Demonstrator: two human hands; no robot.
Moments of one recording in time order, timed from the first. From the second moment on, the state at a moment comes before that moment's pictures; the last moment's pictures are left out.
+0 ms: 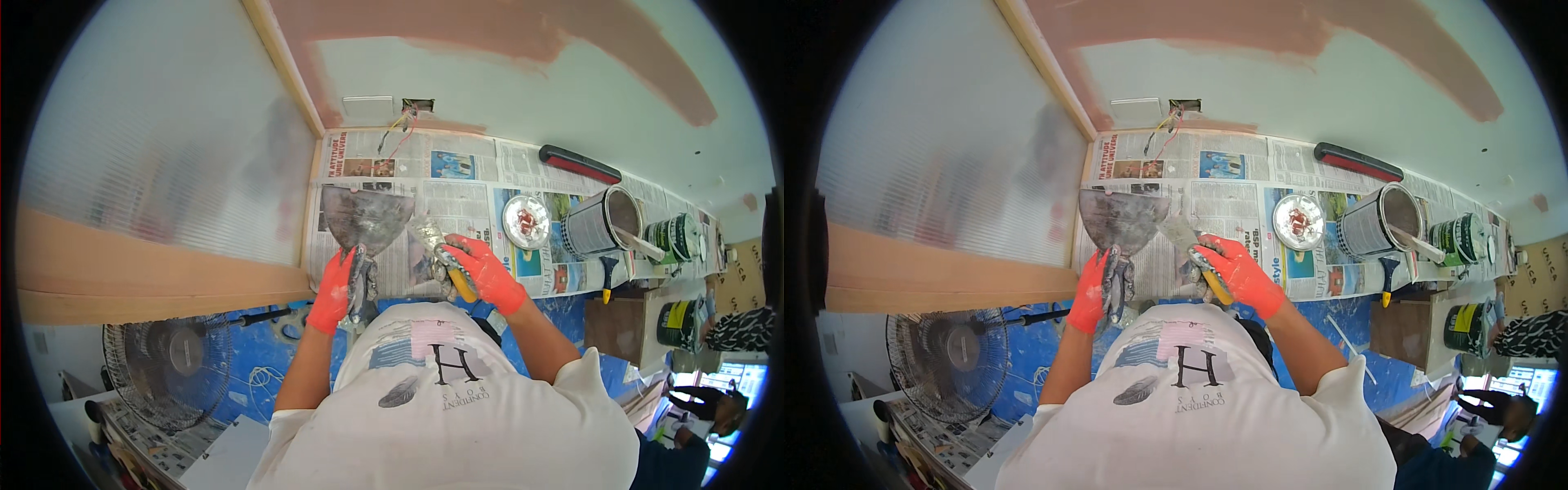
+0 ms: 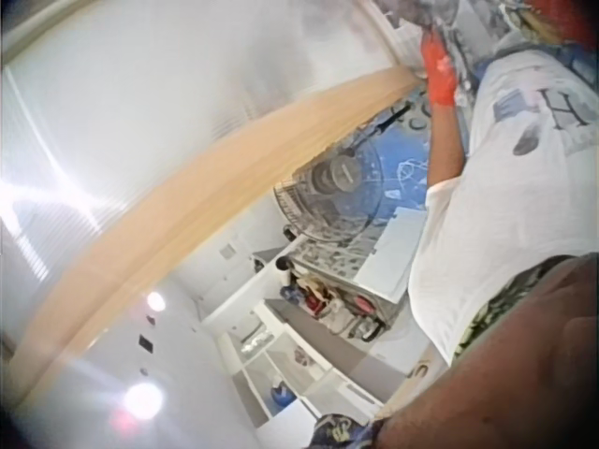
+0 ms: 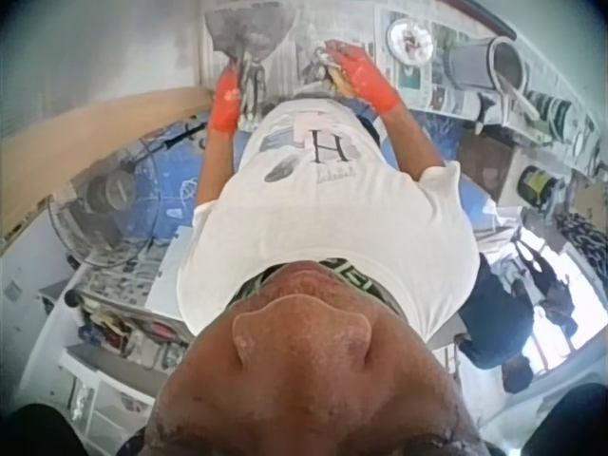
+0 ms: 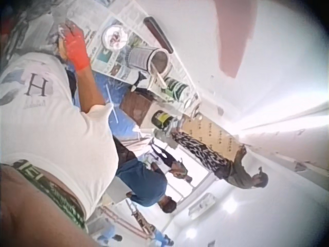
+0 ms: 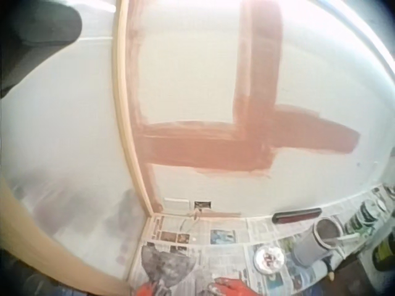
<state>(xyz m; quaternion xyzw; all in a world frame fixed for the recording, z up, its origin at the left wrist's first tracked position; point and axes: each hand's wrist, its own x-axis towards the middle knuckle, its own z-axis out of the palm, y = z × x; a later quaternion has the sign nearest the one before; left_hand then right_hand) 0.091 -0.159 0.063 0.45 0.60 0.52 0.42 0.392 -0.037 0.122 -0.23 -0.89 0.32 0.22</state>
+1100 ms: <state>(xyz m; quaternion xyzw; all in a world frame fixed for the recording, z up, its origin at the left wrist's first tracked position) 0.110 -0.149 0.130 0.74 0.61 0.11 0.27 0.386 -0.025 0.162 -0.28 -0.76 0.52 0.26</state>
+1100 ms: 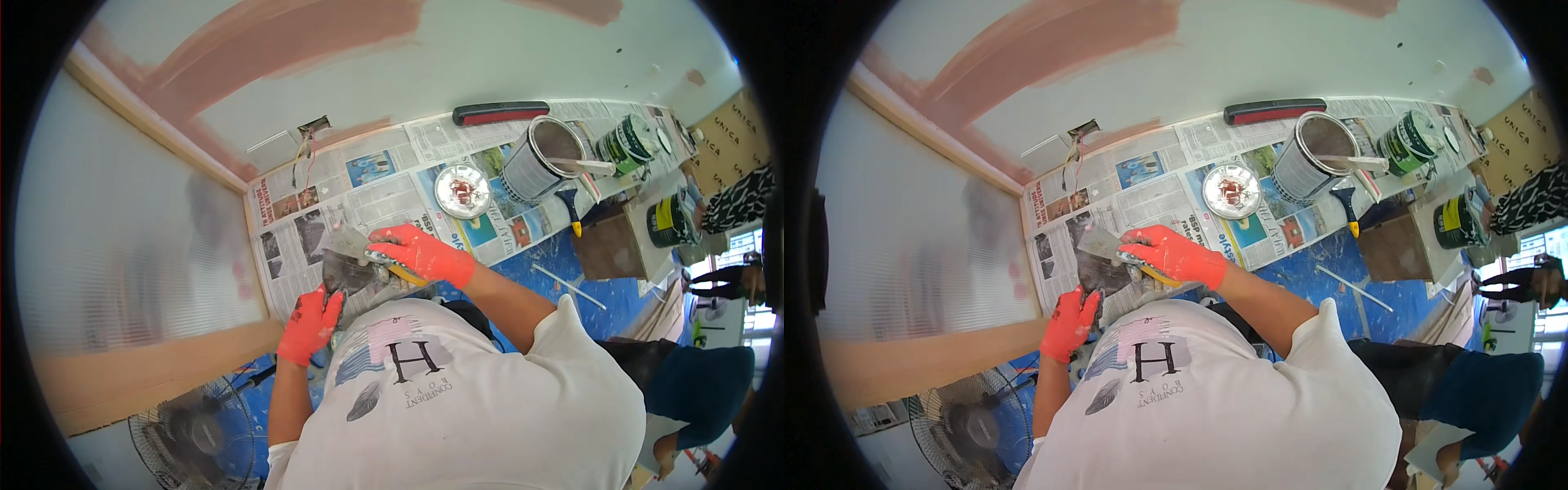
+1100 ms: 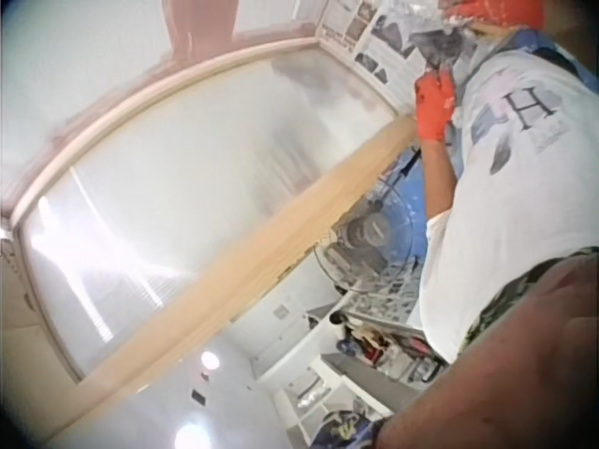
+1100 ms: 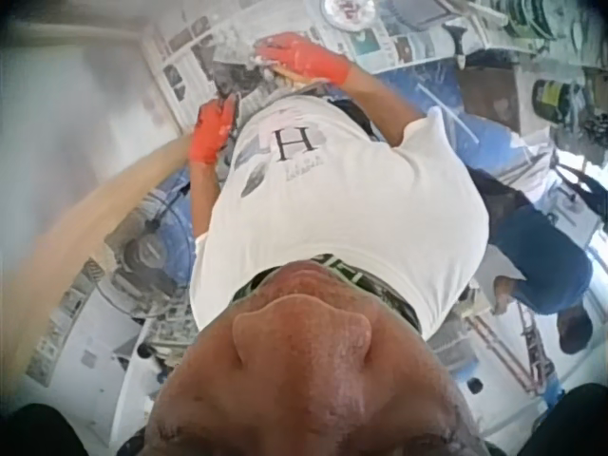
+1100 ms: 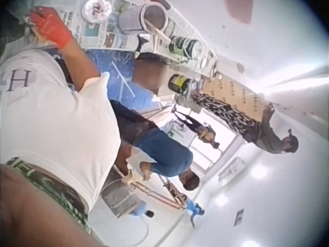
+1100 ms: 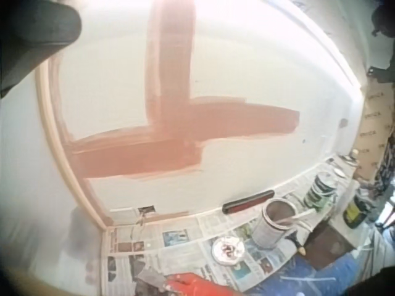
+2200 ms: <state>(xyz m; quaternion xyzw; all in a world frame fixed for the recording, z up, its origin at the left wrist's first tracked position) 0.119 -0.099 0.052 0.48 0.83 -0.03 0.27 0.574 -0.063 0.031 -0.60 -0.44 0.55 0.38</state>
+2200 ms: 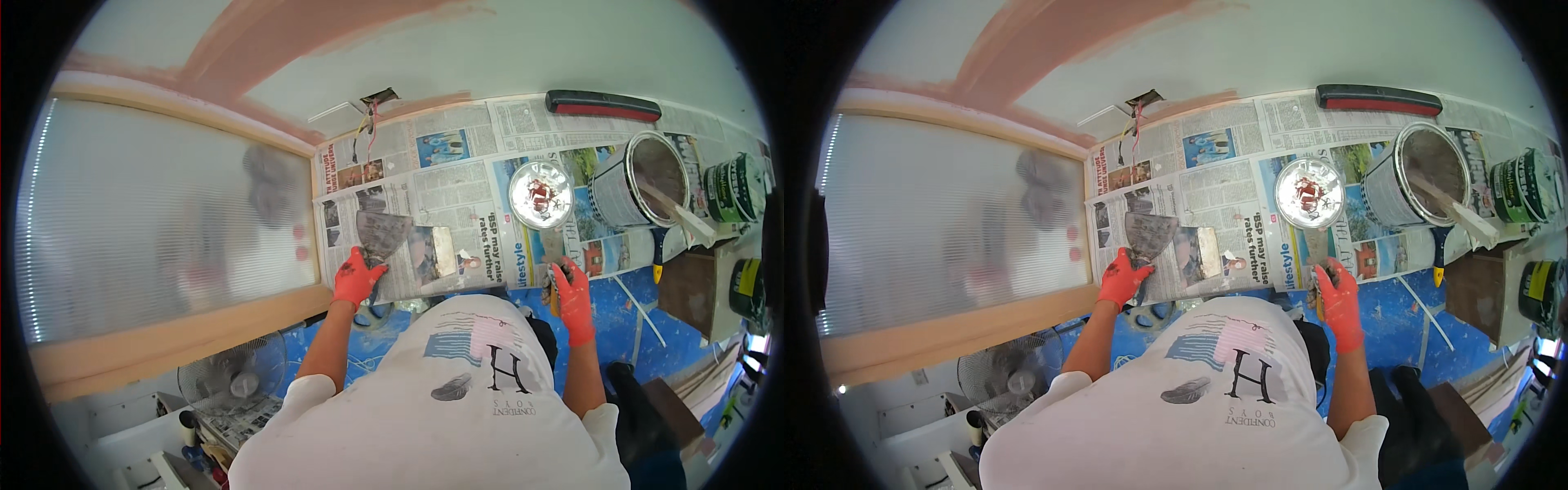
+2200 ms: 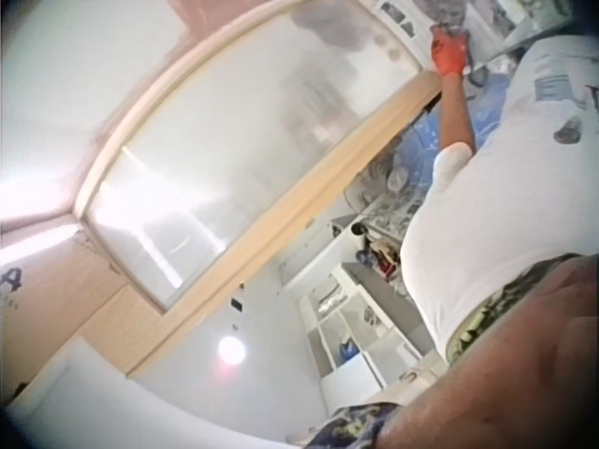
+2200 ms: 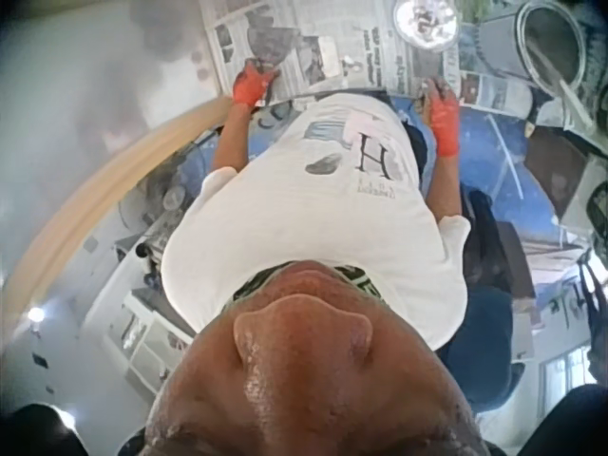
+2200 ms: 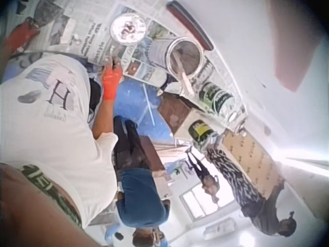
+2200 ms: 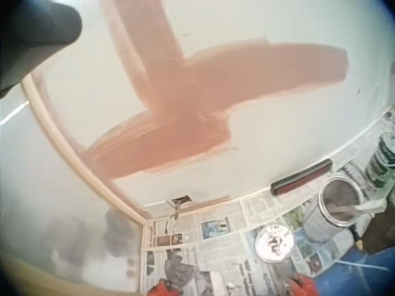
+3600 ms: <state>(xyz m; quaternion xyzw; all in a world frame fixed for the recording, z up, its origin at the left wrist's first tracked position) 0.075 -0.186 0.052 0.49 0.65 0.44 0.38 0.340 0.022 0.137 -0.30 -0.75 0.34 0.48</state>
